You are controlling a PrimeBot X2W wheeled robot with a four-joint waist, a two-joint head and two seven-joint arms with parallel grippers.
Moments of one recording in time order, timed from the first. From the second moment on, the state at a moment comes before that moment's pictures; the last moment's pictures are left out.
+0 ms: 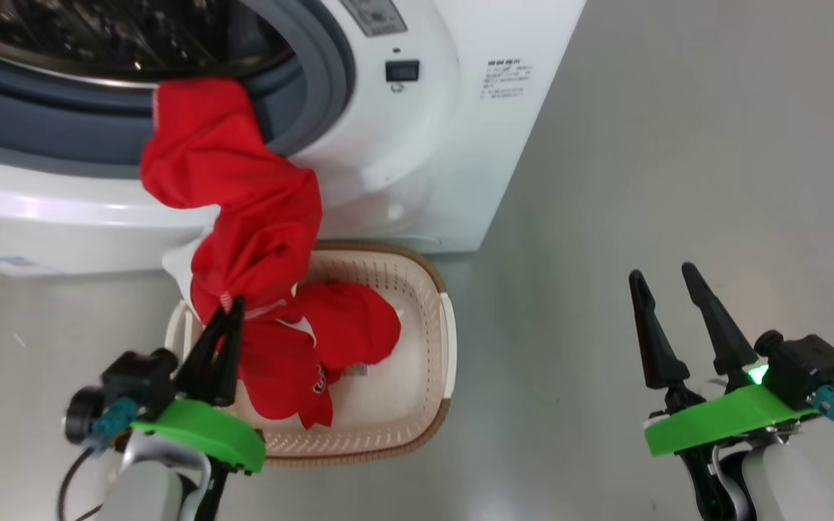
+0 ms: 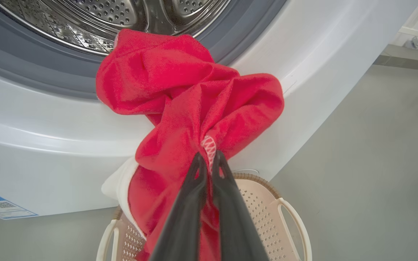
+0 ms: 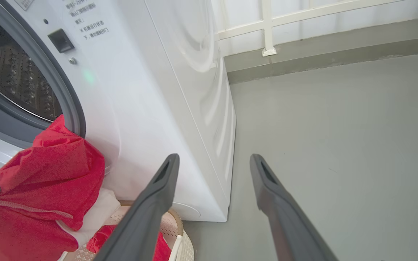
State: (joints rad) left arm -0.36 0.10 -0.13 0.47 -0.27 -0.12 -0.25; right arm -0.16 -0.05 0.05 0.21 0.40 0.13 -0.26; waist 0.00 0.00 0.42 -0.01
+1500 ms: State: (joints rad) left arm -0.72 0.19 -0.44 0.97 -0.49 -0.12 -0.25; right arm -0.30 -0.05 0.10 0.17 0.42 0.13 -0.26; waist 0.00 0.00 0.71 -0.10
